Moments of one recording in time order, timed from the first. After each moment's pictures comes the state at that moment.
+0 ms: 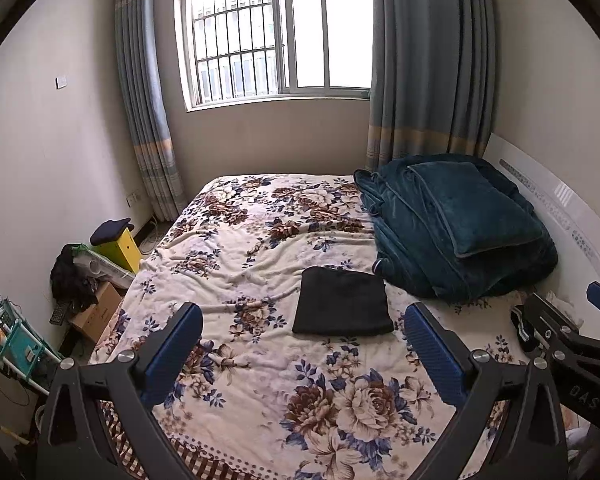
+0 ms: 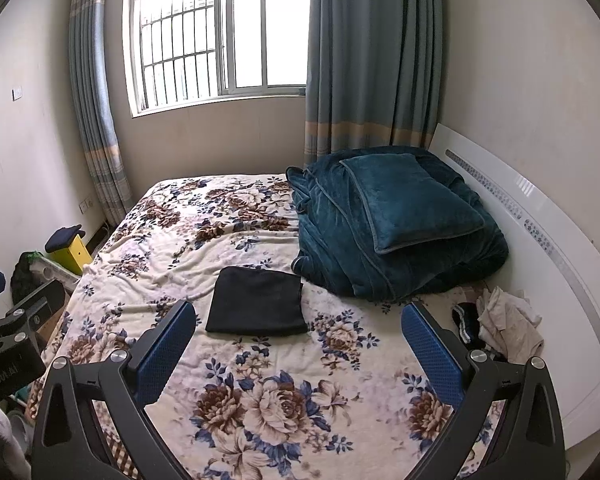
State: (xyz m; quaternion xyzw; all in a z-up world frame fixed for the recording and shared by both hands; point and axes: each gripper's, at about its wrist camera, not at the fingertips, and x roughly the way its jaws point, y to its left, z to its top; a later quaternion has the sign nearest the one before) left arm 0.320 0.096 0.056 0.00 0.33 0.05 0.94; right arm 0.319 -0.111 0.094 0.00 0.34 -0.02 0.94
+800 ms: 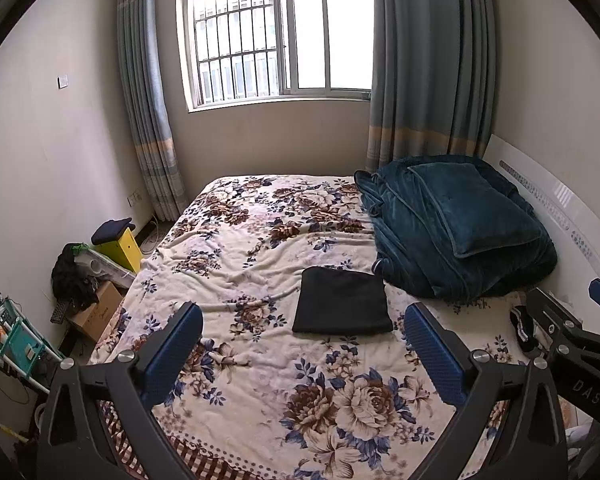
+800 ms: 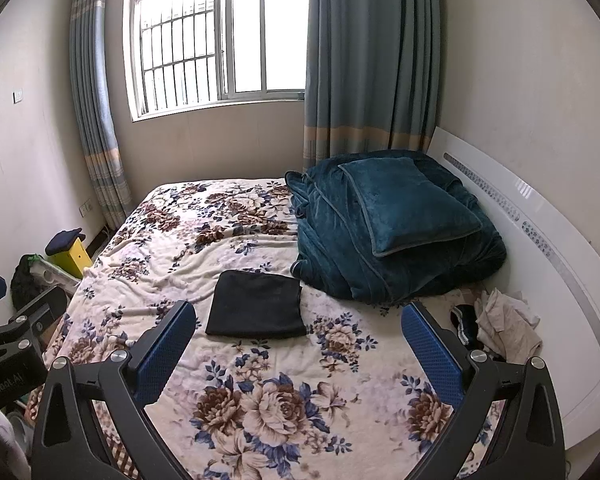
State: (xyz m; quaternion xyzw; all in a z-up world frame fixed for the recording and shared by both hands) left arm 0.310 0.094 0.060 0.00 0.33 0.05 0.94; right arm 0.312 -0.108 0.096 0.00 0.34 -0.03 0.94
